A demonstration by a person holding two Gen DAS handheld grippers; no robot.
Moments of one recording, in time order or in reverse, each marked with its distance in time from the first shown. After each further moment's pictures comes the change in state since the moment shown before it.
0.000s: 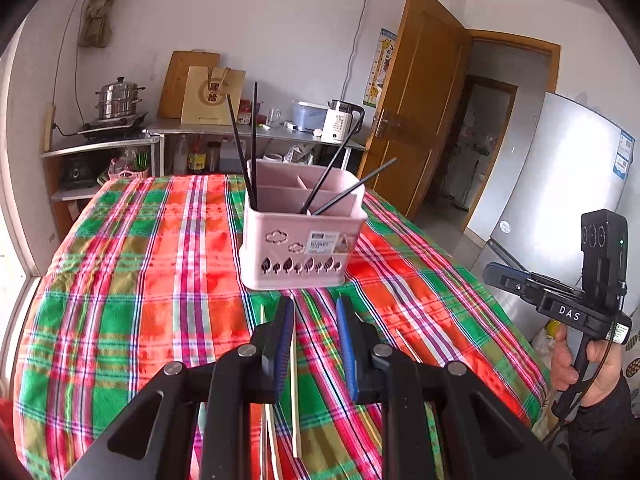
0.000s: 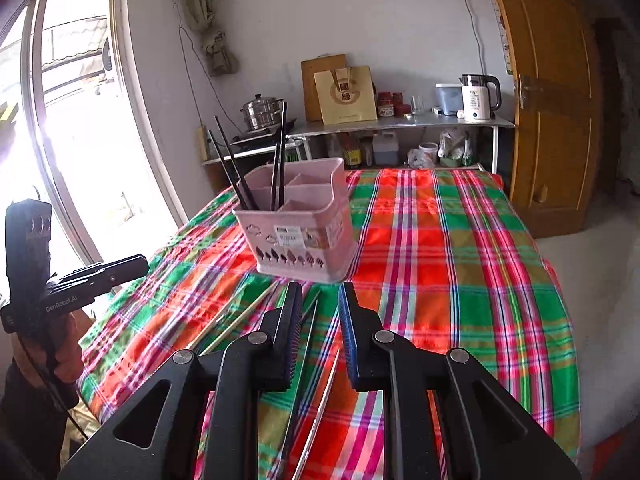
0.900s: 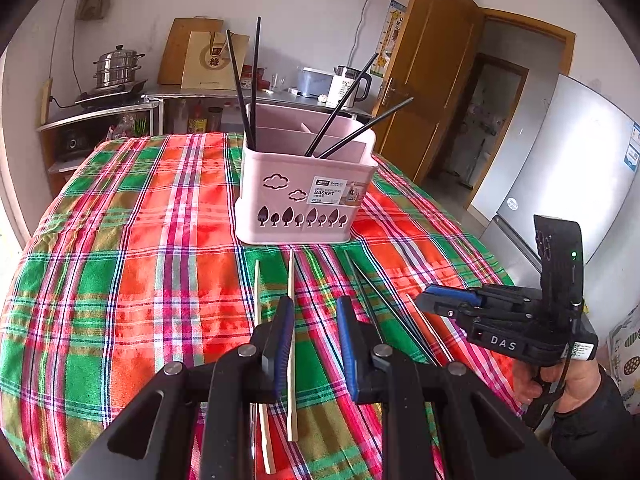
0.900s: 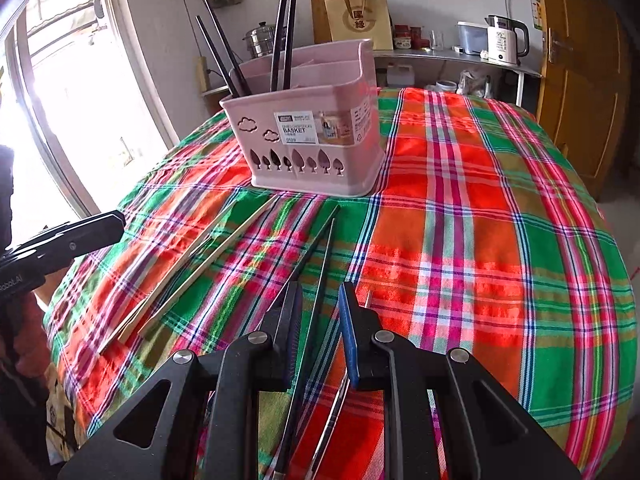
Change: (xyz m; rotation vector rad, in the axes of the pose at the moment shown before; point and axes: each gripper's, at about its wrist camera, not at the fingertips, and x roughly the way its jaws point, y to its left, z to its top) left arm 0.034 0.006 -0.019 -0.031 0.108 0.006; right arm 0.094 0.011 -0.043 -0.033 0.245 0.007
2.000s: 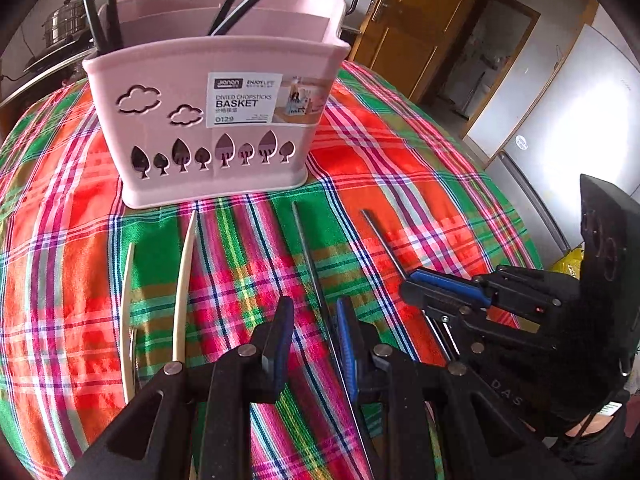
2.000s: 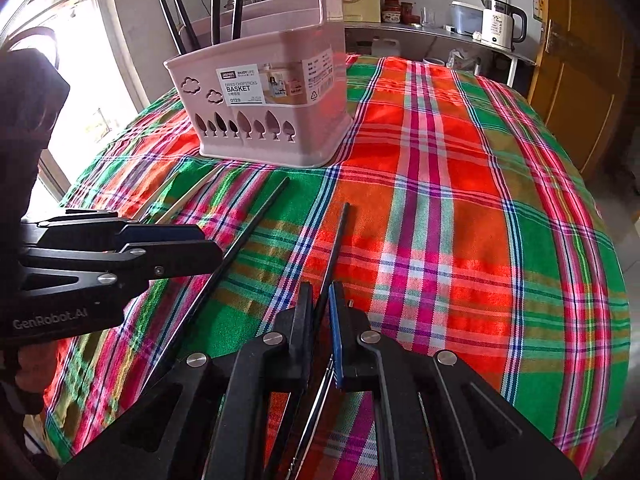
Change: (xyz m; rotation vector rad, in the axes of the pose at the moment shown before) left arm 0.141 -0.048 0.012 0.027 0.322 -0.031; right arm 0.030 -0.027 0.003 -0.025 0.100 -0.090
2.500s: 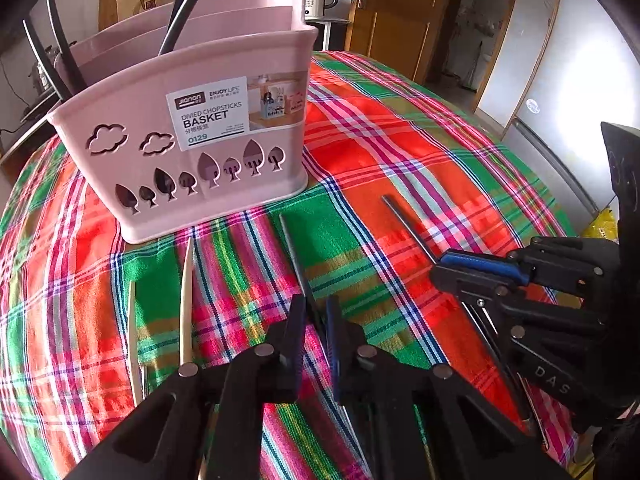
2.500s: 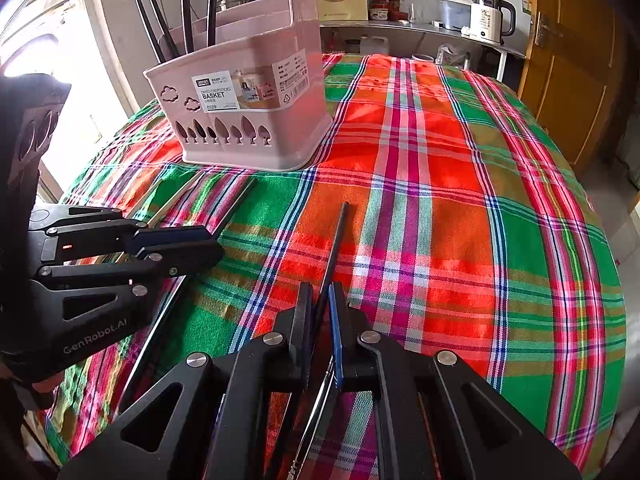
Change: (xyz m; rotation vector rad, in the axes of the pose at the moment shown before) left arm 0.017 -0.019 0.008 0.138 0.007 0.114; right arm 0.002 -0.009 0.006 0.025 0.011 -0.023
